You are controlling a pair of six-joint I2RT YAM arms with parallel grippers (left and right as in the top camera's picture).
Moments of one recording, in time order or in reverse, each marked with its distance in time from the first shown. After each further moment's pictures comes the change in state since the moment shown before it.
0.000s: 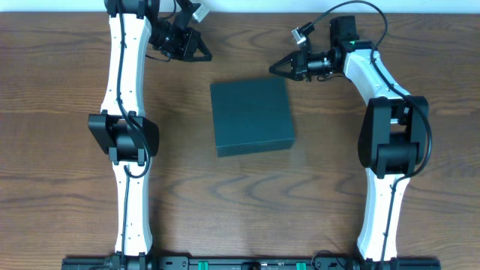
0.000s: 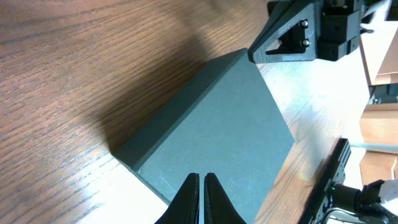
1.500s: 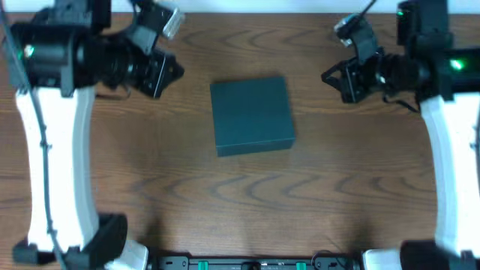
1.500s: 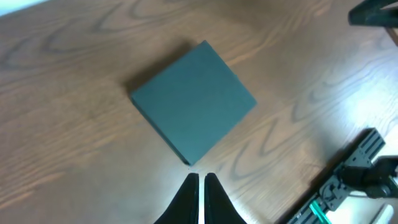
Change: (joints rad) left arm -0.026 -0.864 -0.511 0.011 -0.243 -0.056; right arm 0.006 -0.807 -0.037 -0.602 0.657 -0.444
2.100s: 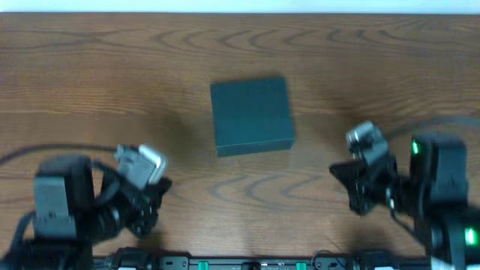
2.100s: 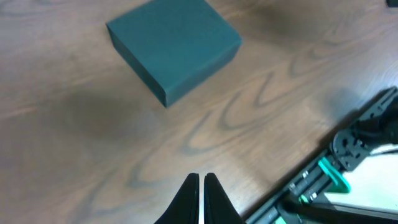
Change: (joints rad) left arm 0.036 -0.941 -1.044 0.278 -0.002 -0.001; right arm 0.000 -0.760 -0.749 0.078 0.010 0.059
